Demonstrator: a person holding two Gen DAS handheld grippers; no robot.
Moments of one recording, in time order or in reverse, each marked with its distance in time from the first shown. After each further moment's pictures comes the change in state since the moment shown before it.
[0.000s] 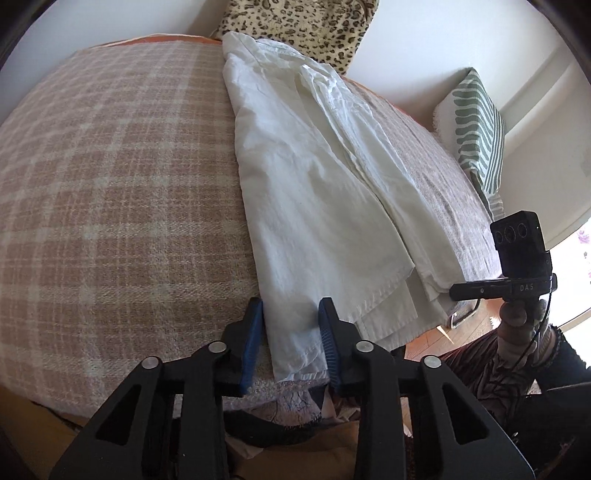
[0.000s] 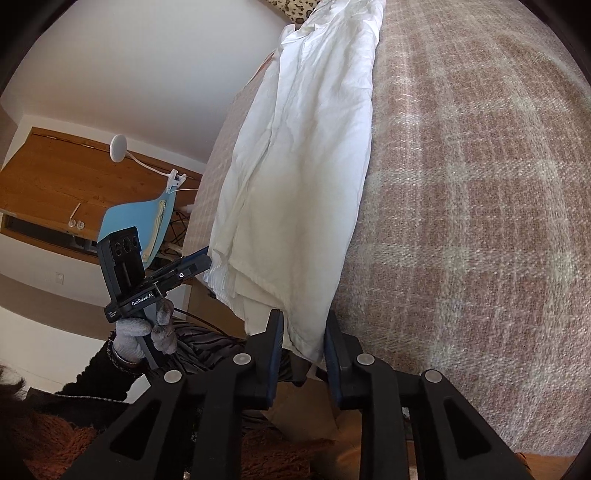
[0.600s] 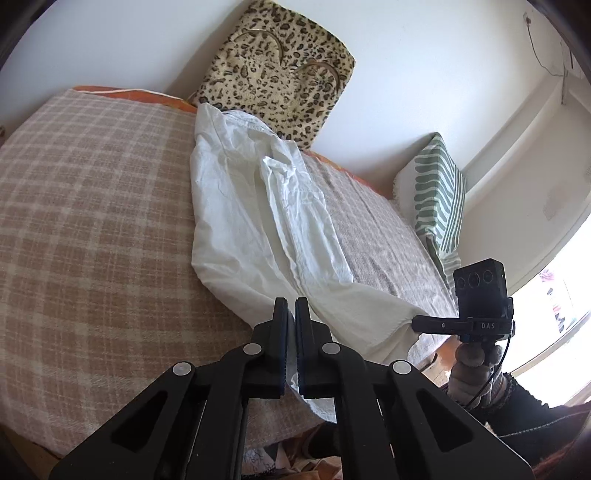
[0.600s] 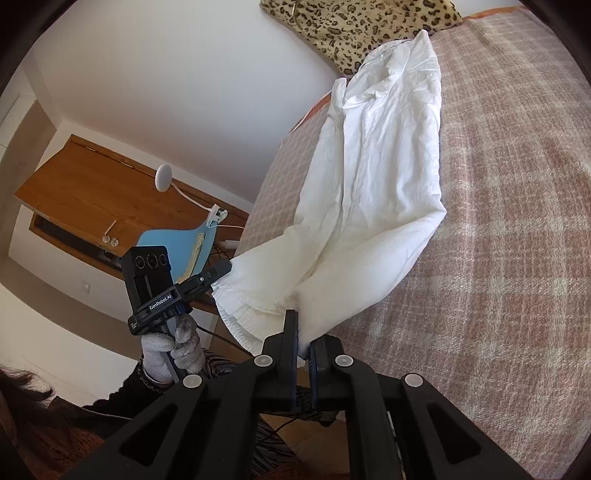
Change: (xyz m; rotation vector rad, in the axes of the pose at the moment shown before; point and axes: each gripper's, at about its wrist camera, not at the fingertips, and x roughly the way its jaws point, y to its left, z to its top) left arm -0.056 -0.015 0.053 -0.008 -0.247 -0.139; right arm -0.040 0.042 0.034 -0.086 -0.174 0.113
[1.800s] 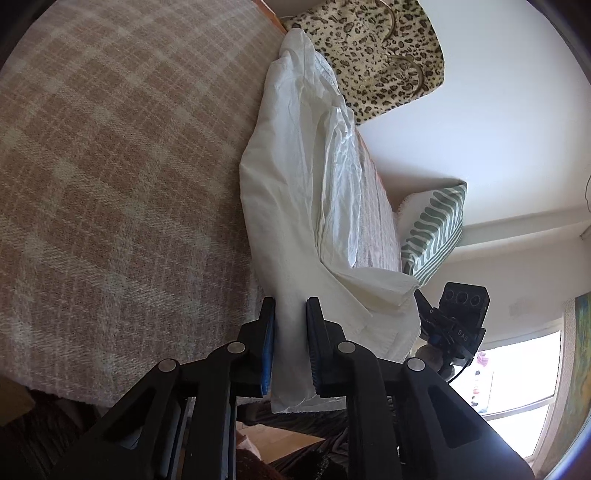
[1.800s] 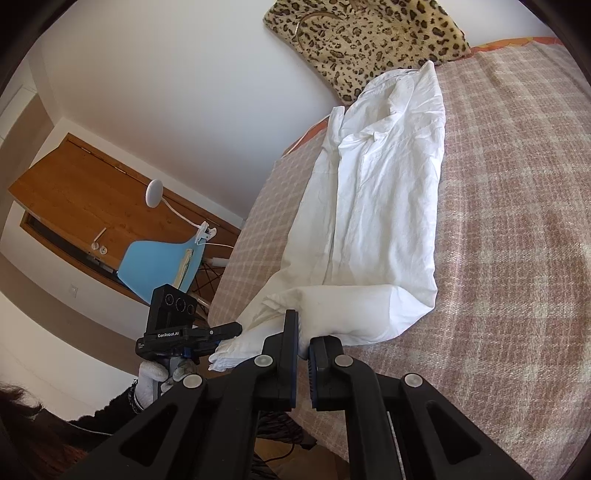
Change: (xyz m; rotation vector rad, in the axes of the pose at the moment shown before) left arm 0.022 0.057 -0.034 -0.477 0.162 -0.148; right arm 0.003 0.008 0.040 -0.032 -0.041 -0.058
